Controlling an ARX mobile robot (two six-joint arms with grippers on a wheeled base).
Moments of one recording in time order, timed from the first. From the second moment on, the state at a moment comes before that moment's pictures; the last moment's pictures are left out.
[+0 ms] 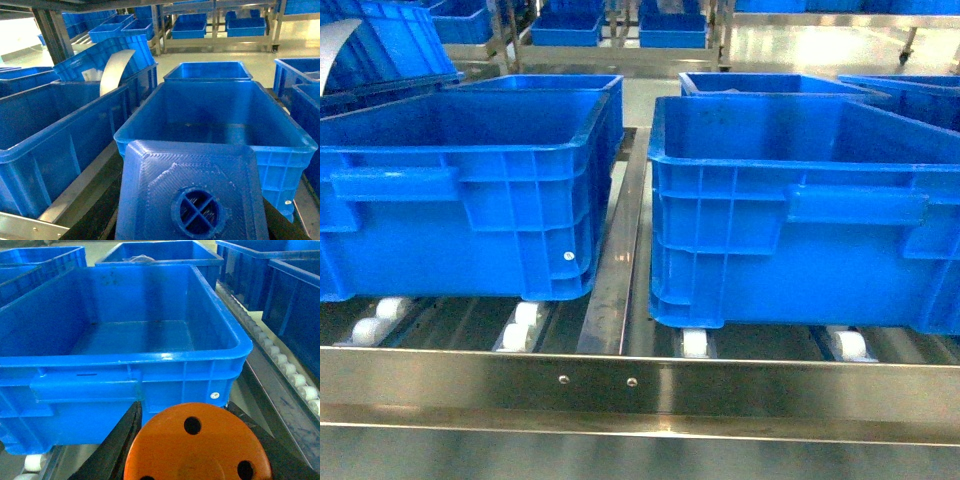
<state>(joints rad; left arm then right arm) -0.38 0.70 0.40 0.28 -0.61 0.10 0.14 1.20 0.41 0.55 0.18 0.07</state>
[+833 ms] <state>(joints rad) -0.38 0.70 0.40 0.28 -0.61 0.10 0.14 1.20 0.41 0.55 0.18 0.07</state>
